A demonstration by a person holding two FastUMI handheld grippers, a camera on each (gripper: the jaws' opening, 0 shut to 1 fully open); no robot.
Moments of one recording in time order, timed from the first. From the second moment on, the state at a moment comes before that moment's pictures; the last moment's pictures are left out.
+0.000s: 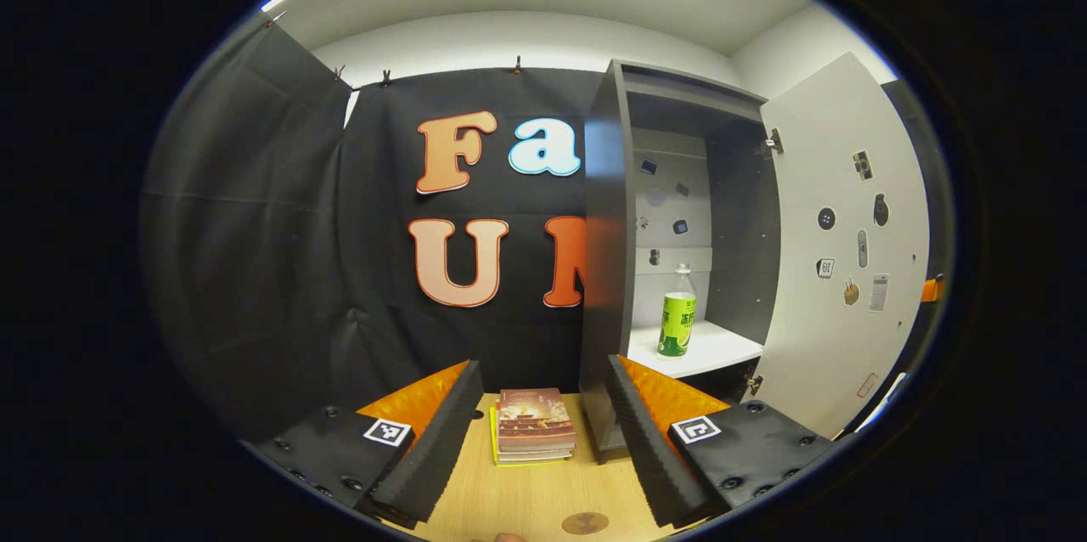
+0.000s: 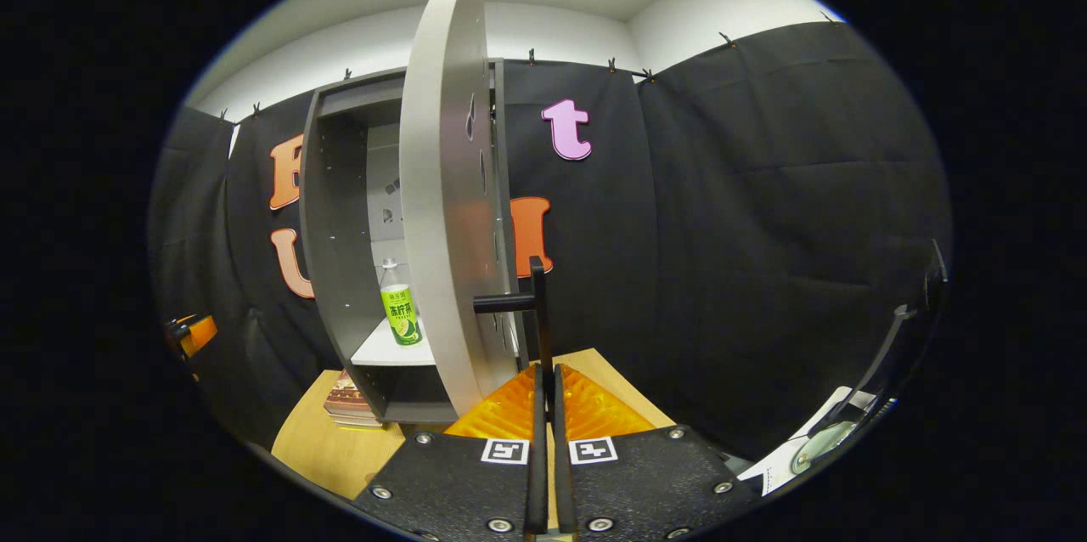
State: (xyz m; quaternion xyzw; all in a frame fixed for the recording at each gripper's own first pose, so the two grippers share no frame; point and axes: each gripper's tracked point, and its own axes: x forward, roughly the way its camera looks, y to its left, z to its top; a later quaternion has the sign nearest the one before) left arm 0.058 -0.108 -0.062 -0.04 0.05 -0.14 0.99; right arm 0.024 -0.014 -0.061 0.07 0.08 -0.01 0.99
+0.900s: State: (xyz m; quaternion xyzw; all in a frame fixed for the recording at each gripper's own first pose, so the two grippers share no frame) left arm 0.135 -0.319 -0.076 -0.06 0.06 -0.22 0.97; right arm -0.003 -0.160 -0.077 0.05 0.08 -0.09 0.99
